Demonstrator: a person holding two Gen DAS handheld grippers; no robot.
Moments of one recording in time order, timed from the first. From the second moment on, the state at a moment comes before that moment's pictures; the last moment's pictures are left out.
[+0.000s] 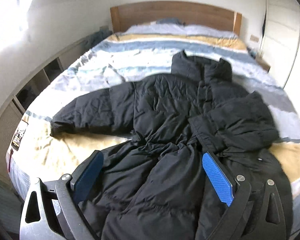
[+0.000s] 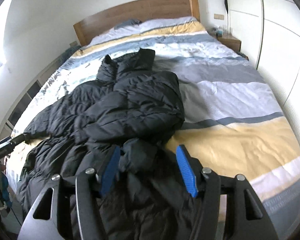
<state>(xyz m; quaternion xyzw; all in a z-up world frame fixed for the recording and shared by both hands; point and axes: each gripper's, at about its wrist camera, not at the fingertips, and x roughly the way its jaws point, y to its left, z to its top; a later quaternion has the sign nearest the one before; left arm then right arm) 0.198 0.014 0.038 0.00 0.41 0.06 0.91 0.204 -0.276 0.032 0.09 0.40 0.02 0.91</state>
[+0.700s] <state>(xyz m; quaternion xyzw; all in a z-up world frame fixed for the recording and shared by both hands) 0.352 -0.073 -0.032 -0.04 0.43 -0.05 0.90 0.314 -0.271 -0.016 0.08 0.39 0.05 0.92</state>
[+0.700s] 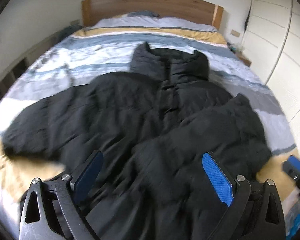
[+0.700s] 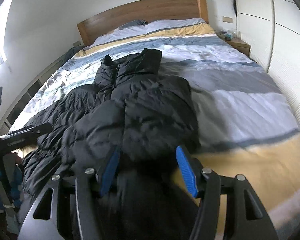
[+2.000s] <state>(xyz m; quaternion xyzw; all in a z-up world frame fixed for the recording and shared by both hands) 0.317 0.215 0.006 -0.18 0.54 0.11 0.81 0.376 -0.183 0.078 0.08 0.52 0.04 0.85</state>
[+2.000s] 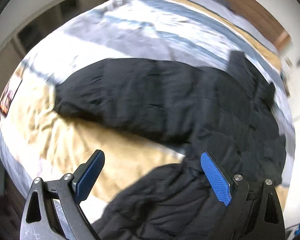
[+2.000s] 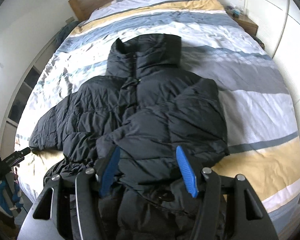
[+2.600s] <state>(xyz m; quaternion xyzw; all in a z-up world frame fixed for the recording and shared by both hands) 0.321 0.364 -0.084 -0.45 0.50 0.16 0.72 0.408 -0.140 0.135 0.04 0.52 -0.01 0.86</state>
